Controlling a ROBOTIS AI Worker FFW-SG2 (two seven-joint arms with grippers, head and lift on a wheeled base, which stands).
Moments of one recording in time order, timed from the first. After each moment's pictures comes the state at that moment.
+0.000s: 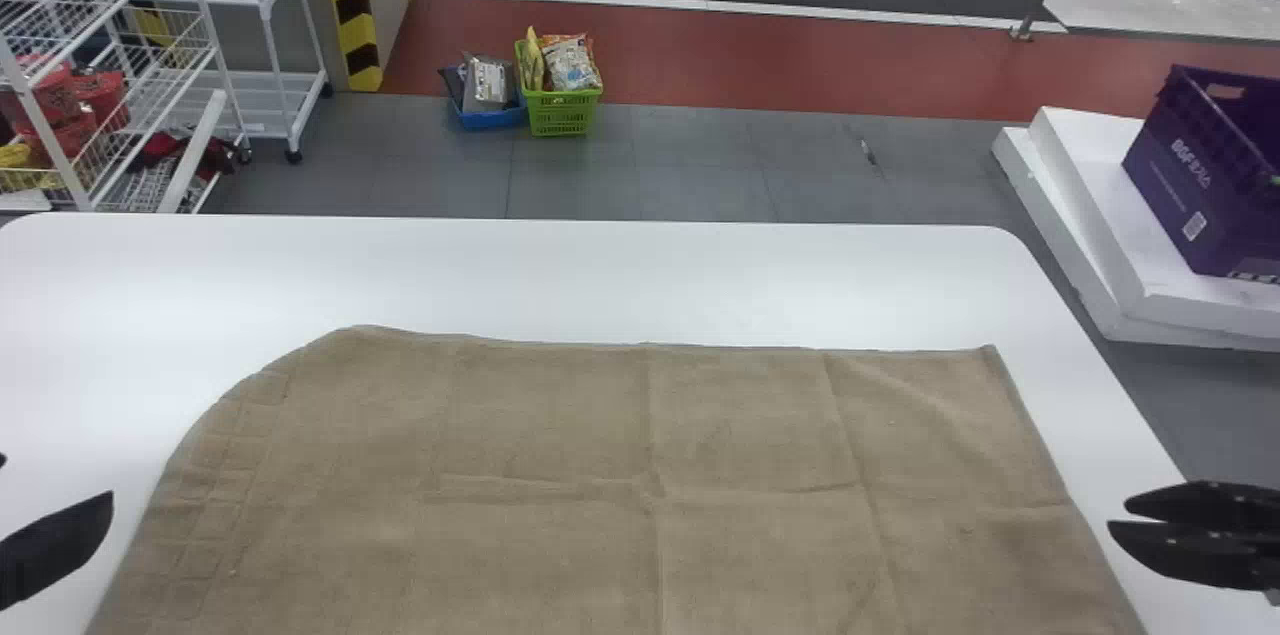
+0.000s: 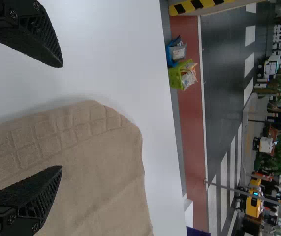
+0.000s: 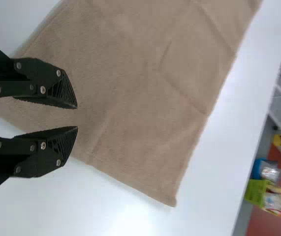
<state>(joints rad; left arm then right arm) 0.39 0.15 0.49 -2.25 -0.07 0.82 -0.90 0.39 -0.42 -0.64 -2.14 0.16 0.85 1.36</state>
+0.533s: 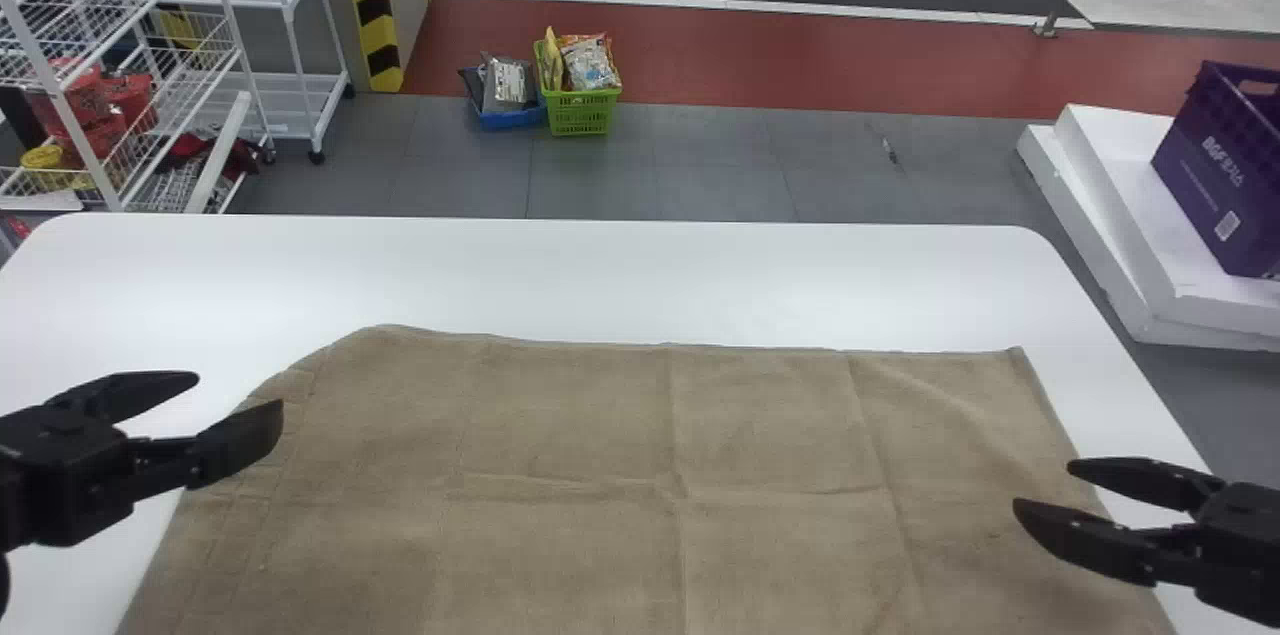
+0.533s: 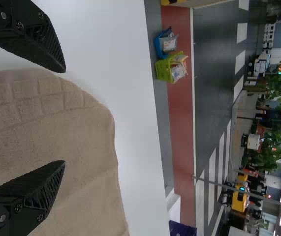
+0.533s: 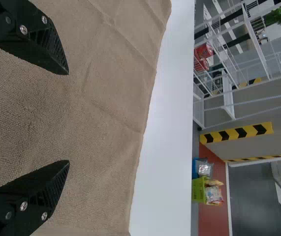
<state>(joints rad) 0.18 0.14 0.30 -2.07 -0.07 0.85 -0.80 0.30 -0.27 -0.53 -2.03 0.04 0.85 1.17</state>
